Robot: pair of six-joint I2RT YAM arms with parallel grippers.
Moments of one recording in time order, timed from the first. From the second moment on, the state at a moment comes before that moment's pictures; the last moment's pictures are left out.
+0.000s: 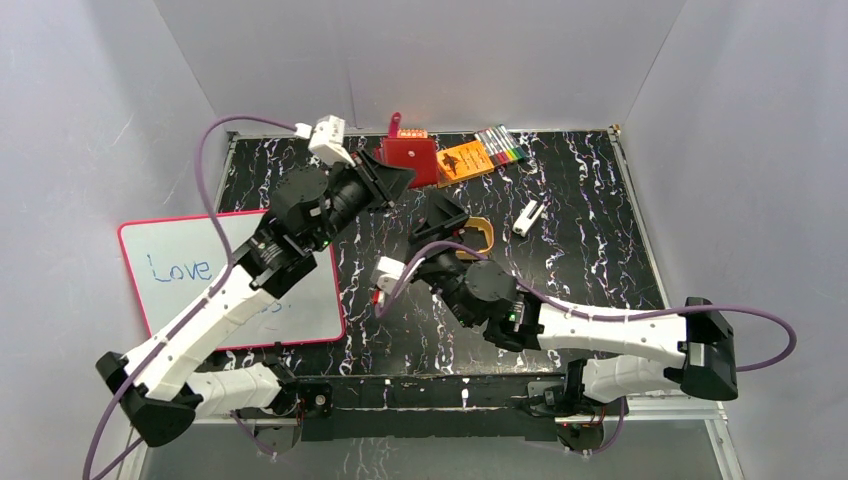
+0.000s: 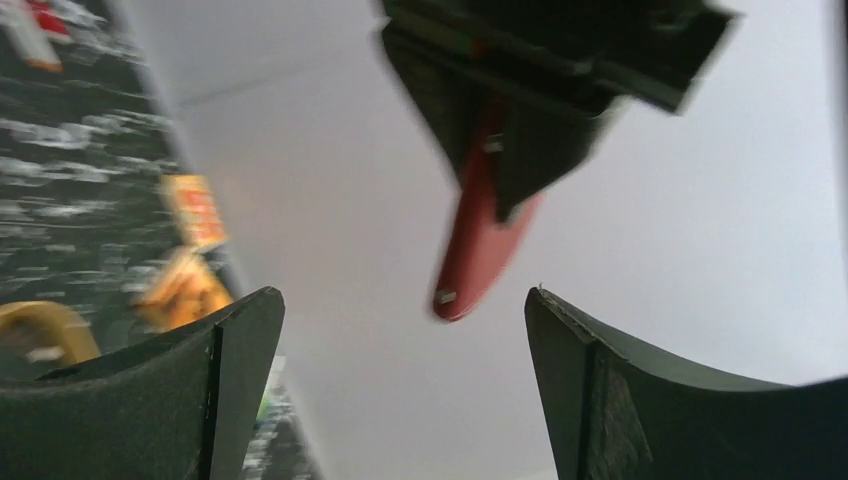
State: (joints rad) left arm -0.78 1.13 1.26 -0.16 -0.12 -0.71; right arm 1.33 1.21 0.85 0.64 0.67 -1.49
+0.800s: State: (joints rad) left arm -0.78 0.76 1.27 -0.51 0.34 -0.20; right arm 0.70 0.87 0.95 0.00 -0.62 0.28
